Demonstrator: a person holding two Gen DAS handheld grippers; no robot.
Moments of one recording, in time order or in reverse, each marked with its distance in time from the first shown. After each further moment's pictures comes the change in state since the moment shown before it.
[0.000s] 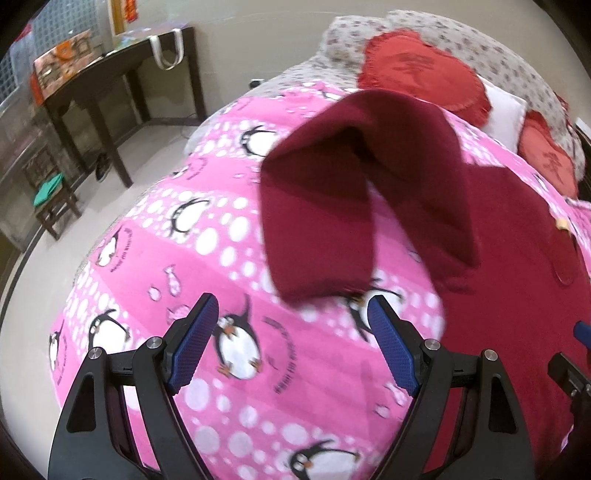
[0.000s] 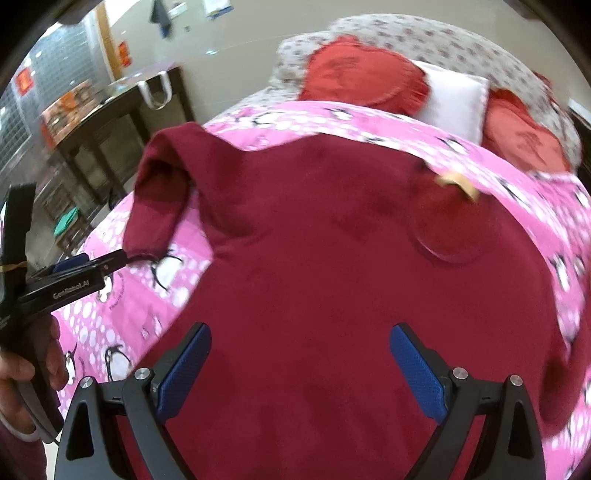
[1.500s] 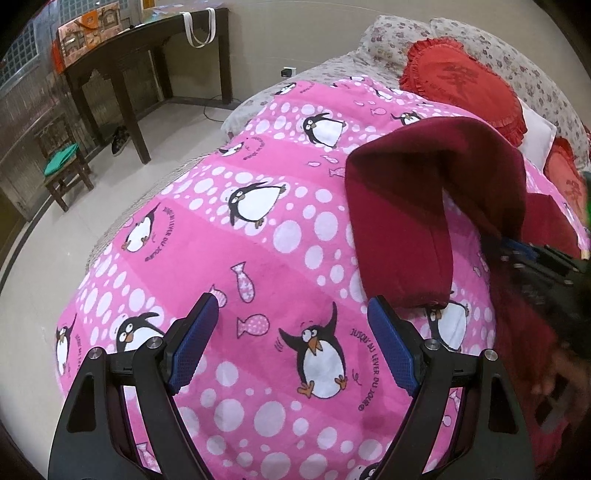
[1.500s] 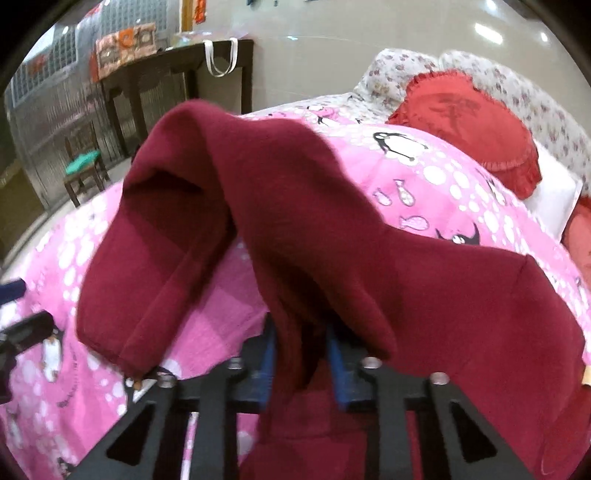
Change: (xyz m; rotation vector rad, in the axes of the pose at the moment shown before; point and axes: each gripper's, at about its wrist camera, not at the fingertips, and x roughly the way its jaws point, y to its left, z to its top) left arm 0.020 0.057 0.006 -0.100 0.039 0.022; right arm 0.130 0.075 0.097 -0.226 0.007 0.062
